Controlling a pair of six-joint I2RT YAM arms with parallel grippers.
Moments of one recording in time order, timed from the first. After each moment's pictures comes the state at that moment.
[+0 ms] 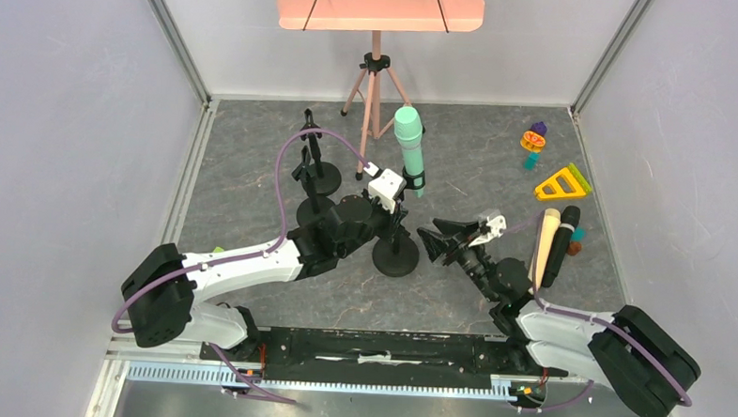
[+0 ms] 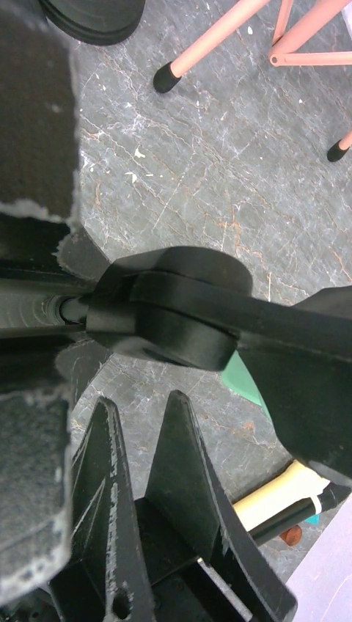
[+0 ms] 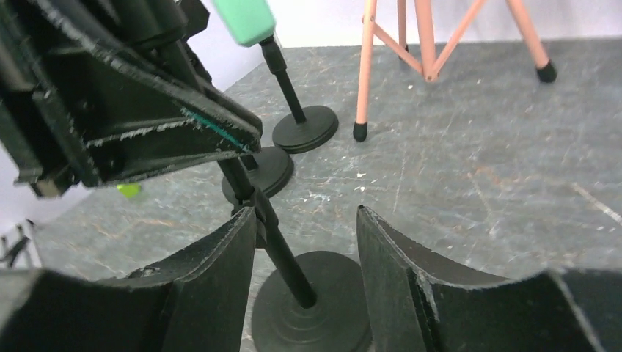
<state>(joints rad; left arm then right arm) -0.99 1.34 0.82 0.27 -0.26 -0.17 0.72 1.07 0.03 1.24 0.03 0.26</state>
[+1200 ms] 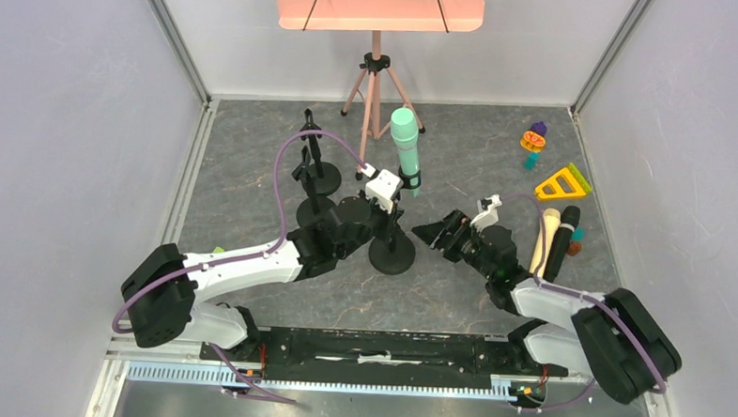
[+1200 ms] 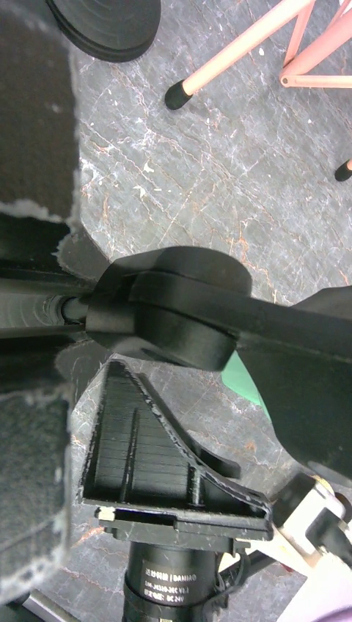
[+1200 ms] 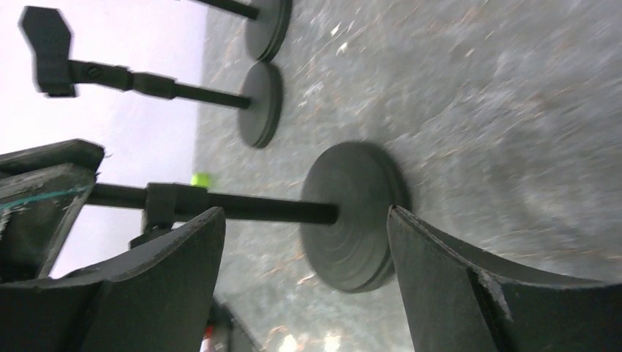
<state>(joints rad) -0.99 1.34 0.79 0.28 -0.30 -0.17 0.51 1.17 0.21 0.67 -0.14 0.95</state>
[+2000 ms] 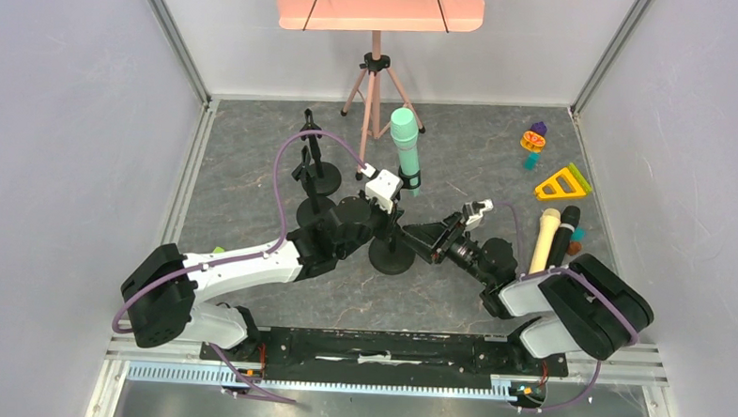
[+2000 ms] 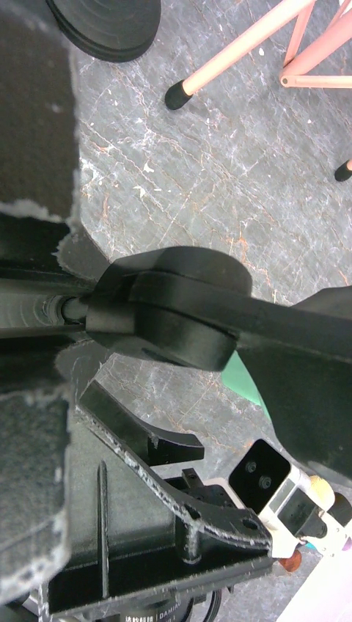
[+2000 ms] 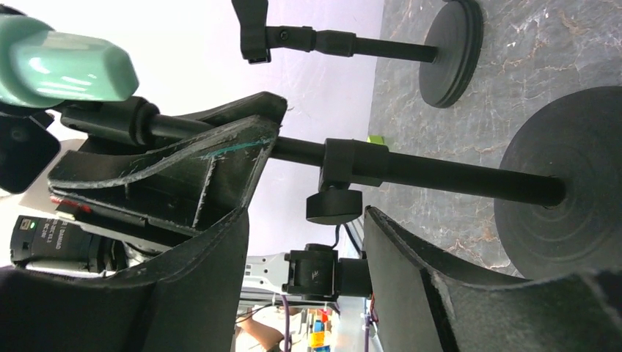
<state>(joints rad) -0.99 1.34 0.79 0.29 -0.30 -0.17 0.59 1.43 0.13 1.35 -0.31 1.45</state>
